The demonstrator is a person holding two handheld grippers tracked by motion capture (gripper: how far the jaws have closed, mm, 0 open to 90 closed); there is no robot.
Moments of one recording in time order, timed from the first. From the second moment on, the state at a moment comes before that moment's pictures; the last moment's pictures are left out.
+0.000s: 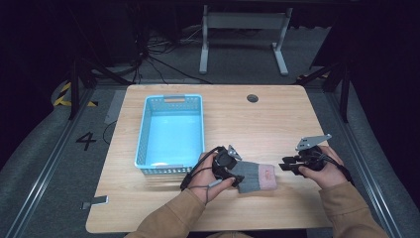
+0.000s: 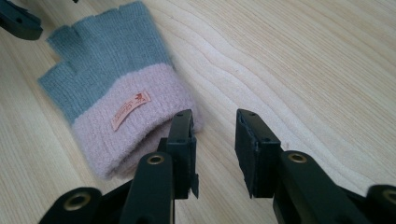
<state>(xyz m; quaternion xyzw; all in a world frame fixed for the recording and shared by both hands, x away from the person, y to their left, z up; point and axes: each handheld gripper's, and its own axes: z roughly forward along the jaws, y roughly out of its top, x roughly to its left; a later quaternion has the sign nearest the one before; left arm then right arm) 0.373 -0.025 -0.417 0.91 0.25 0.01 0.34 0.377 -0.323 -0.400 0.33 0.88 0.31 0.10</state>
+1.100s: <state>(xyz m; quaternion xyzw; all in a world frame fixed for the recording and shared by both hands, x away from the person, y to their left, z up) 0.389 -0.054 -0.448 0.92 0.20 0.01 0.33 0.376 -0.325 -0.402 0.33 0.88 0.33 0.09</state>
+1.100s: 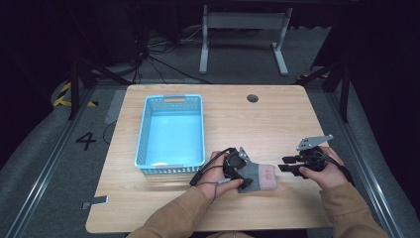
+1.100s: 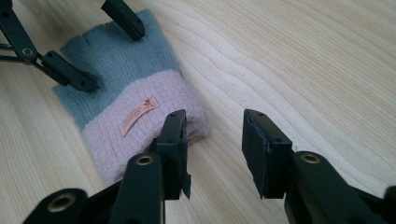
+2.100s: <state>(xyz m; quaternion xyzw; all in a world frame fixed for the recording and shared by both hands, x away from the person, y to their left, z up) 0.371 -0.061 -0.447 0.93 0.18 0.03 0.31 0.374 -0.324 -0.402 0.34 0.87 0.34 0.08</state>
